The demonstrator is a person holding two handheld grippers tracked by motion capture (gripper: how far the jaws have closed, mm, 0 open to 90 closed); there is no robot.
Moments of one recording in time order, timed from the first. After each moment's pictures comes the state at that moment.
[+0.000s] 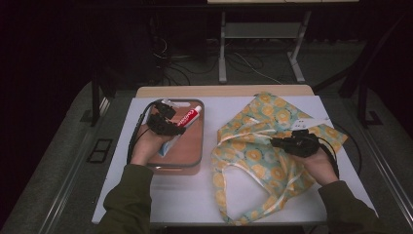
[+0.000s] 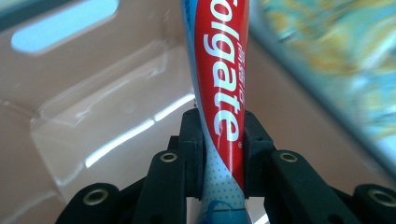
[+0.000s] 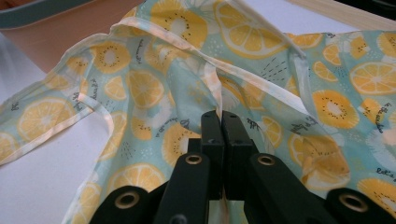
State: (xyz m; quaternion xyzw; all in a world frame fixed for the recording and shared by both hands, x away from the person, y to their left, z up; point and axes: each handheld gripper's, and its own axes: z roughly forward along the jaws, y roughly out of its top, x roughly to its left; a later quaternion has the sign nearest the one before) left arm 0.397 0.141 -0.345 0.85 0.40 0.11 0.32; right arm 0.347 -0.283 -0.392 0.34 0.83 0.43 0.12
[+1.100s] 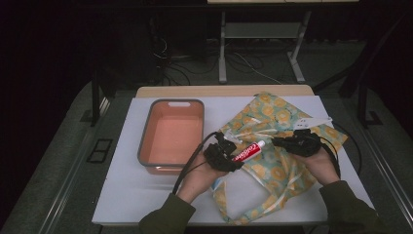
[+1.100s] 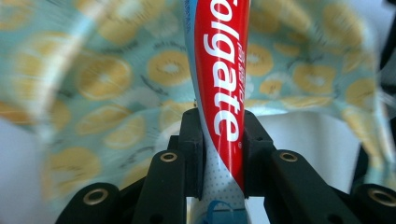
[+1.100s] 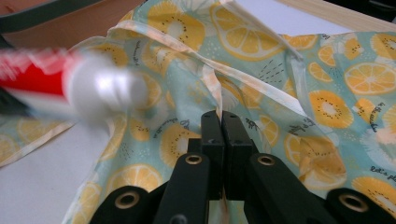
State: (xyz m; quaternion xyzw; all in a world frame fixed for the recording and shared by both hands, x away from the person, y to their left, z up) left arm 0.312 -0.013 -0.378 0.90 0.27 0.02 0.34; right arm 0.347 -0.287 -0.391 0.35 0.83 0.43 0.12
